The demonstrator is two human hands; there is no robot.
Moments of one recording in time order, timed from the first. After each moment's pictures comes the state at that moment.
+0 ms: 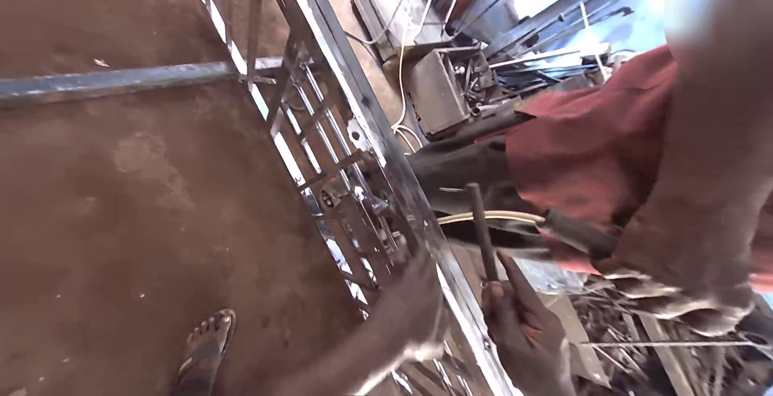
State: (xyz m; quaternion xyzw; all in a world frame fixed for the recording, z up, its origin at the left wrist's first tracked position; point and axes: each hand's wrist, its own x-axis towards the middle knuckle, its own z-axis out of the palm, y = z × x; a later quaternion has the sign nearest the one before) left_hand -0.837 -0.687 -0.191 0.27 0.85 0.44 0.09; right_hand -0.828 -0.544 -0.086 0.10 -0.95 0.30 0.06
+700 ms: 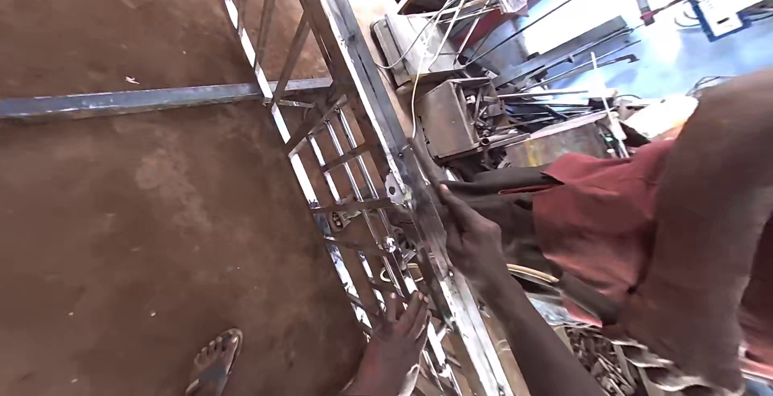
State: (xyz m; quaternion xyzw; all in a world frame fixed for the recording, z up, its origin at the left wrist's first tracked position) left_hand -0.814 -0.726 -0.235 0.28 0.91 0.29 0.04; right_hand -1.003 -0.668 -0.105 0.23 -0.97 0.06 0.07
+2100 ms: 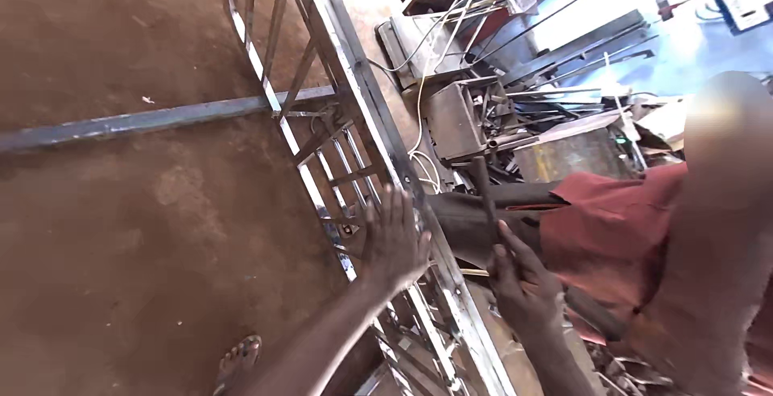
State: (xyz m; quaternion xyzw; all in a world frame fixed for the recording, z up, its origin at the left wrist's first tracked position) left_hand -0.993 -0.822 -0.188 0.00 0.91 0.40 -0.09; right_hand -0.983 -0.655 -0.068 0.12 -0.96 0.23 0.11
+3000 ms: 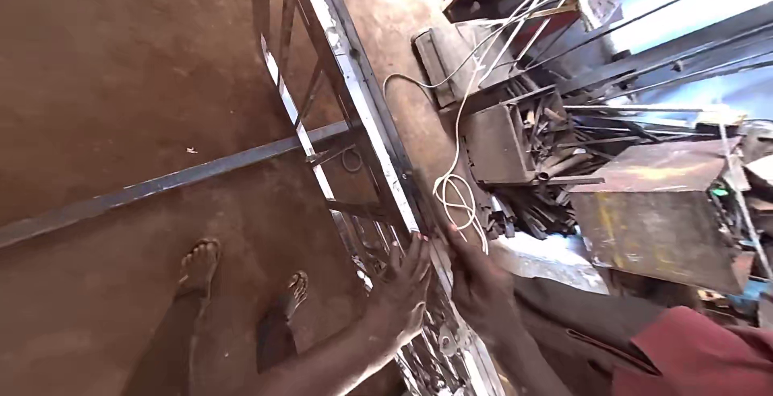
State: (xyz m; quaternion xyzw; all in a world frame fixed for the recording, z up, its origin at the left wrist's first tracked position) left_hand -1.121 -0.944 -0.188 0.19 0.94 0.28 0.09; right_hand -1.181 -0.825 -0.106 0.22 -0.97 0.13 0.03
